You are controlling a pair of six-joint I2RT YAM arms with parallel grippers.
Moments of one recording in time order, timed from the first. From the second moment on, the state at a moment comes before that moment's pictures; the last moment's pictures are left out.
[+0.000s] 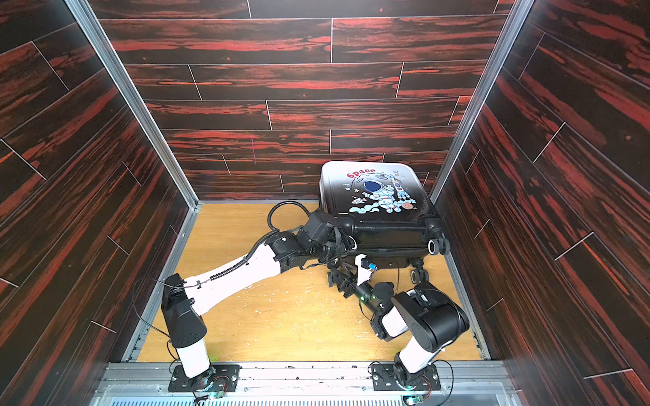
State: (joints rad) left arm -0.96 1.84 1.78 -0.56 -0.02 -1.16; right arm 0.50 1.65 0.16 1.52 -0.25 0.38
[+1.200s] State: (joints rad) left arm -0.98 1.83 1.78 -0.52 -0.11 -1.18; right arm 0.55 1.65 0.29 1.47 -0.17 0.54
